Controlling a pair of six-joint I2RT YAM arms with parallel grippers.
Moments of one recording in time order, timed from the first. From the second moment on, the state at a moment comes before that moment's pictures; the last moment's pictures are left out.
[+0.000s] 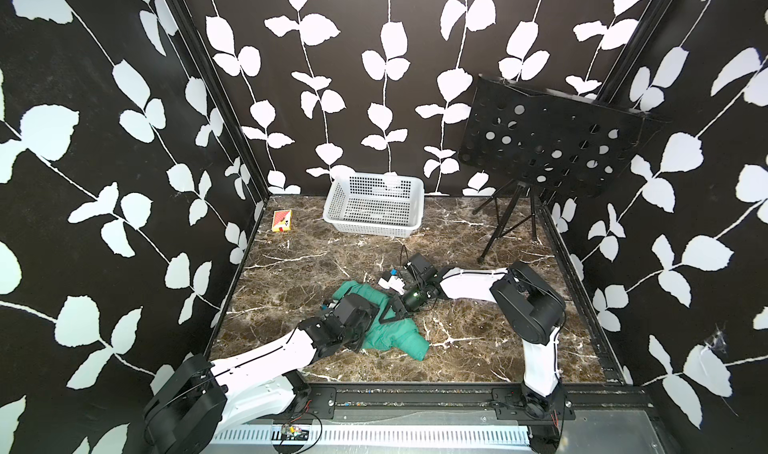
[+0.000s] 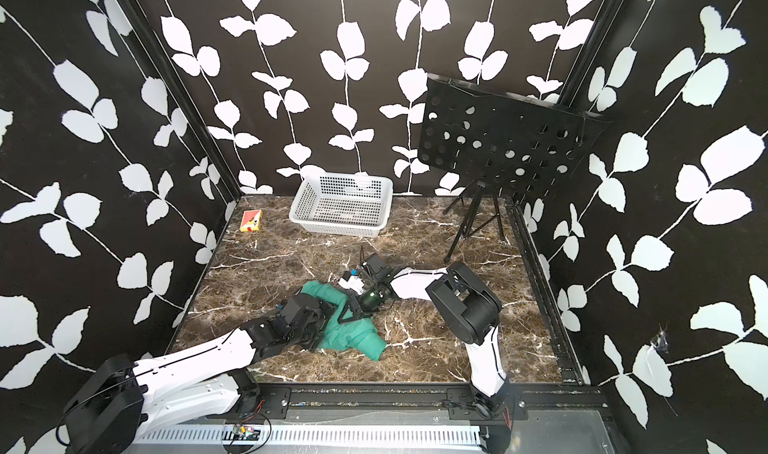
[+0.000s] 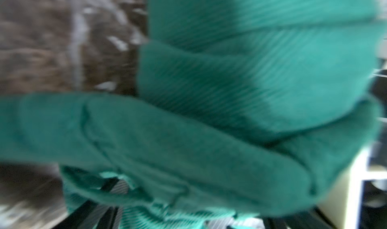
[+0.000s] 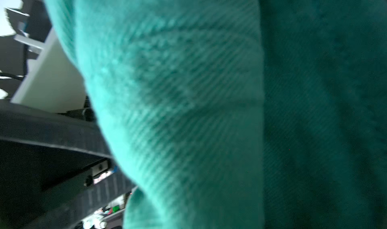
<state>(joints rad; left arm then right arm) -0.84 1.05 0.38 -0.19 -0.10 -1.71 0.78 1.99 1.14 -0.21 -0.98 0.41</state>
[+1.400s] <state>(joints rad) -0.84 1.32 0.51 -0.03 -0.12 -1.74 1.11 1.62 0.81 -0.01 0.26 0.01</state>
